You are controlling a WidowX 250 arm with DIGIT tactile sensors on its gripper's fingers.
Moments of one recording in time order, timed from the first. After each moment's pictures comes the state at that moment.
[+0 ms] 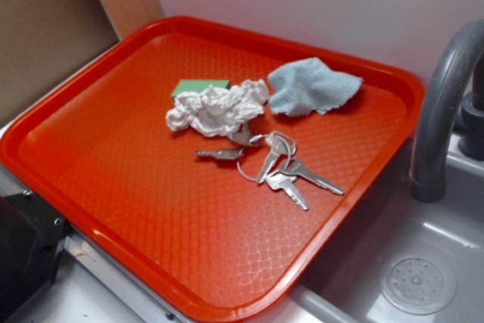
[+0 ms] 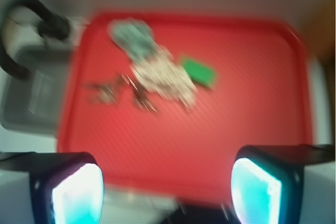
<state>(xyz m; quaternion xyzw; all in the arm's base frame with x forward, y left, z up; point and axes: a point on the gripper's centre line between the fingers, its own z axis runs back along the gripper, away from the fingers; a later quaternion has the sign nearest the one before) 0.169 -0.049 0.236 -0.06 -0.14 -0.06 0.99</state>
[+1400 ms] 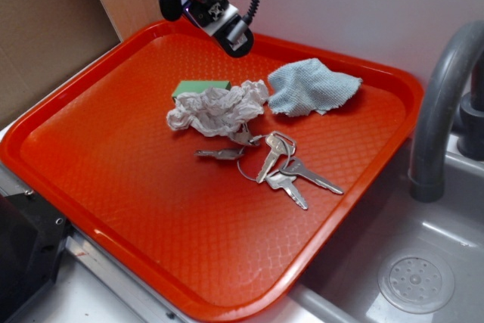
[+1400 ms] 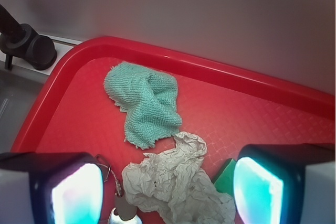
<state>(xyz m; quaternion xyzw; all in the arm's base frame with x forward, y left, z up) 0.280 -0.071 0.125 -0.05 -0.18 -0.13 0.97</state>
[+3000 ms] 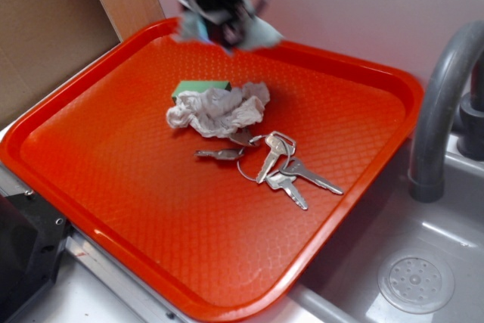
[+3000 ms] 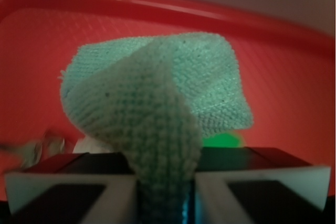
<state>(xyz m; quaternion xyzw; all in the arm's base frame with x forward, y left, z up) 0.276 -0.054 0.136 0.04 0.04 -0.03 1.00</state>
